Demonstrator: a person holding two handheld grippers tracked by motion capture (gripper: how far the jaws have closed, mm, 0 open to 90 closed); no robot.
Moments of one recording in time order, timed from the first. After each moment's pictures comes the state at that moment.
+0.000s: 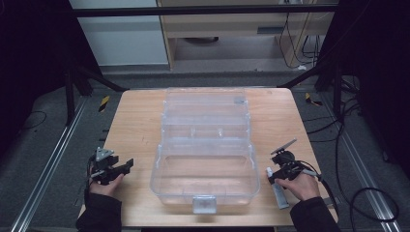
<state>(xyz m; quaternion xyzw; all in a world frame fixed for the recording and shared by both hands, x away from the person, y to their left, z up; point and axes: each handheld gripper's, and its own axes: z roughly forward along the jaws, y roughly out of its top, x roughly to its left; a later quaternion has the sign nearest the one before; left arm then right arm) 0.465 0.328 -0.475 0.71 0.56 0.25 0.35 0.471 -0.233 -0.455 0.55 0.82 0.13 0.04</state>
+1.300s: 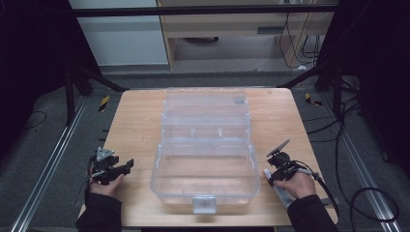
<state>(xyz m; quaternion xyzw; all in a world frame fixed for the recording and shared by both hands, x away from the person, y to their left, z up) 0.465 0.327 -0.476 0.71 0.56 0.25 0.35 0.477 -0.226 -0.465 0.53 0.84 0.09 0.02</state>
